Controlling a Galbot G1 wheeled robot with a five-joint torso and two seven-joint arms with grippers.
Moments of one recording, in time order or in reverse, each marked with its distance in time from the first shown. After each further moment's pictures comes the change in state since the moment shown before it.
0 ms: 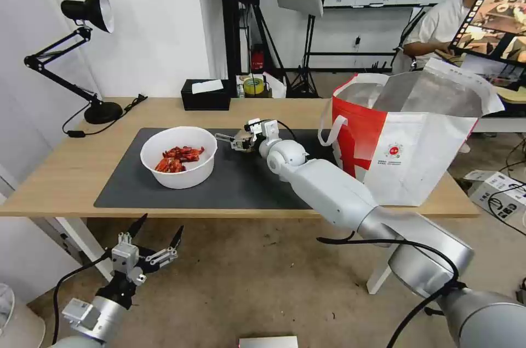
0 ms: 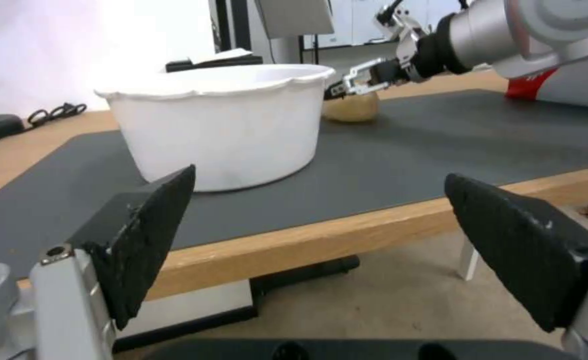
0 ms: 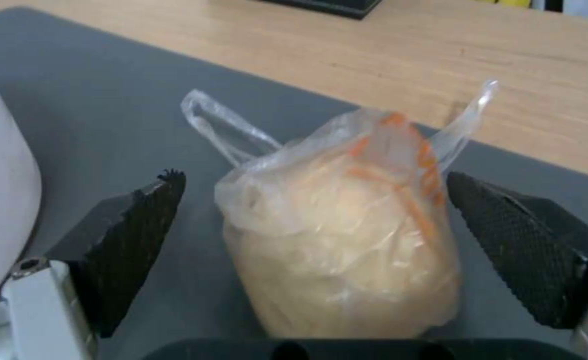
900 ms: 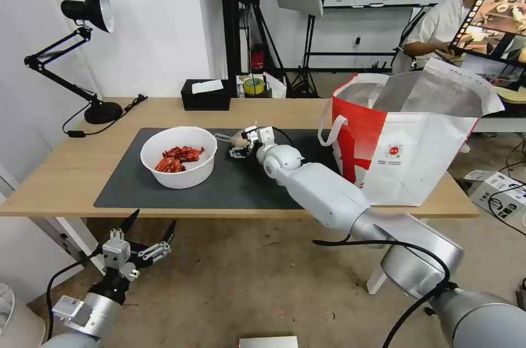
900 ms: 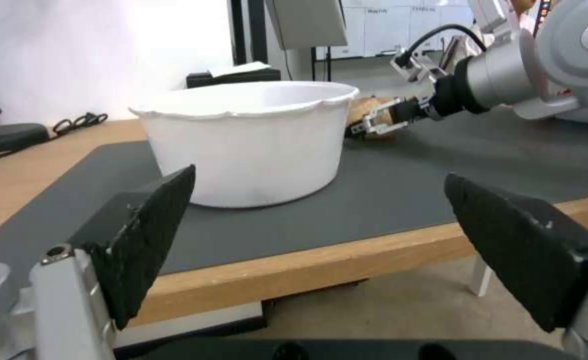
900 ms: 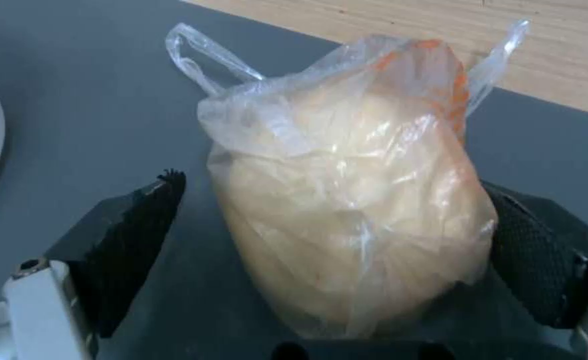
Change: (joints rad) left arm -0.001 -0.003 -0.037 -0.003 -0.036 -0.004 0.004; right arm -0.017 0.027 0.003 -0.044 -0.027 -0.017 0.000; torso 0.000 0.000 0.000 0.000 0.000
